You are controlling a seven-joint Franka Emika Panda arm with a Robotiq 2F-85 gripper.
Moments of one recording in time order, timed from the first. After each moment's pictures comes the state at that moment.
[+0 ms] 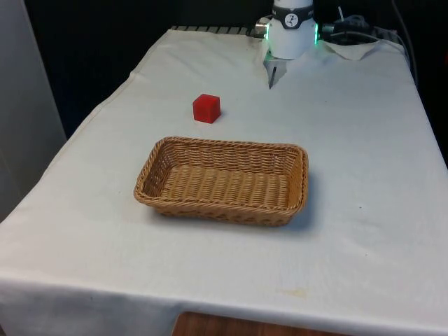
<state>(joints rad) 0.17 -0.34 -0.34 -2.31 -0.07 1.97 -0.07</state>
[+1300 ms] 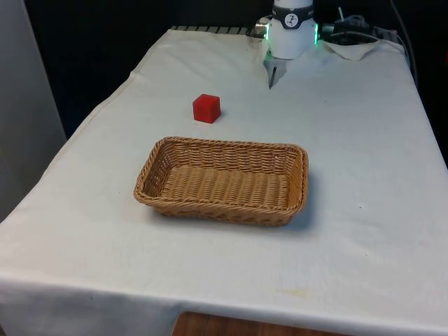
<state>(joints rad) 0.16 -0.32 -0.46 -2.38 -0.22 2.05 -0.05</state>
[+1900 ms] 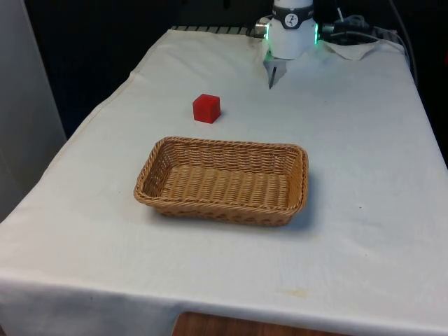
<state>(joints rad) 0.16 -0.30 -0.49 -2.40 -0.22 2.10 0.00</state>
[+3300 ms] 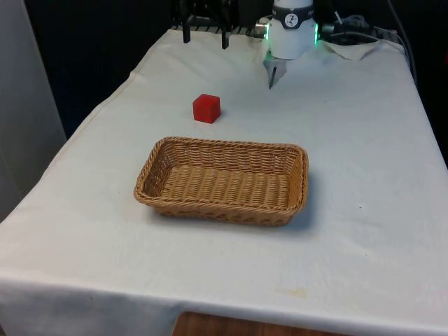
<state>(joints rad) 0.16 -0.20 -0.56 -2.56 -0.21 2.39 -0.02</state>
